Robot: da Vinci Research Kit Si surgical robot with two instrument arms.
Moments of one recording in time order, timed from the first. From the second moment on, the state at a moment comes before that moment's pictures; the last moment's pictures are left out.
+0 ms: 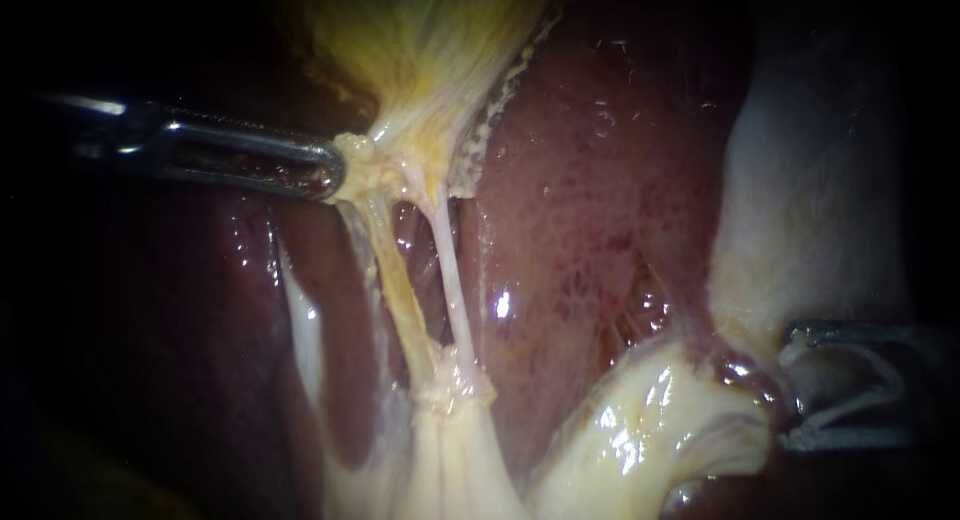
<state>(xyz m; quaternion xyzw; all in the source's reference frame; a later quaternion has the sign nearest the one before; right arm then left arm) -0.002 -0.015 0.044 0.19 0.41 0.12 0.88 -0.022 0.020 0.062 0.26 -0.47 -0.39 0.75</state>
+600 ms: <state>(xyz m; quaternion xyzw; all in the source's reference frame) 0.000 -0.014 0.044 0.19 0.41 0.13 0.88 -0.022 0.021 0.062 0.26 -0.47 -0.39 0.75</state>
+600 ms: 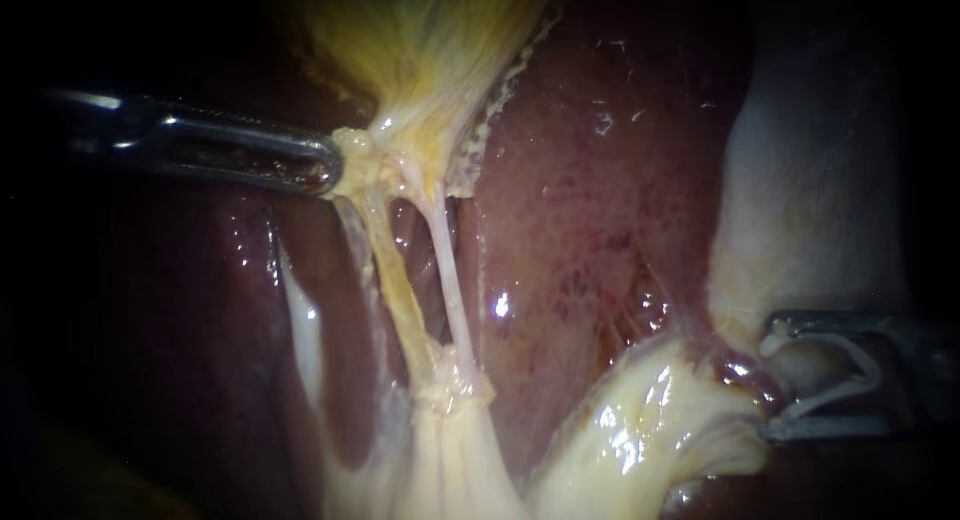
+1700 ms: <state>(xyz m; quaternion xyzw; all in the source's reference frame) 0.010 -0.012 0.047 0.20 0.44 0.16 0.86 -0.022 0.021 0.062 0.26 -0.47 -0.39 0.75</state>
